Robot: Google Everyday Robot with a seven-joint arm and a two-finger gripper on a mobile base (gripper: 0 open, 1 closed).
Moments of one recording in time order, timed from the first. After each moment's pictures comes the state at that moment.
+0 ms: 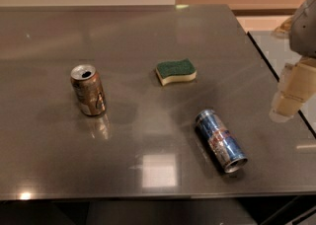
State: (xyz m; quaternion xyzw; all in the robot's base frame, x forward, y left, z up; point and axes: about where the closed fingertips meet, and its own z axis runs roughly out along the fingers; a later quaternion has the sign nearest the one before) arm 0.438 -0.217 0.976 -0.60 0.78 -0.03 0.16
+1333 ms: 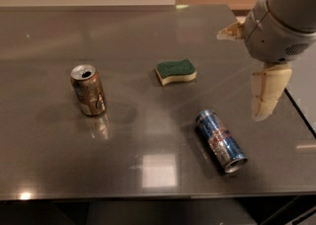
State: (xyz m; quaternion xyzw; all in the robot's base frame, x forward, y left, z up) arm 0.457 -0.159 0.961 -0.77 0.61 -0.06 0.15
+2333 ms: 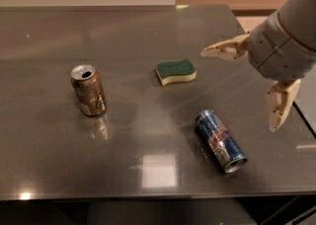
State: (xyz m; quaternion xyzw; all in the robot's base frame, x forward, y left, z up) arm 0.429 -0.150 0.950 -0.89 0.41 -0.06 0.18
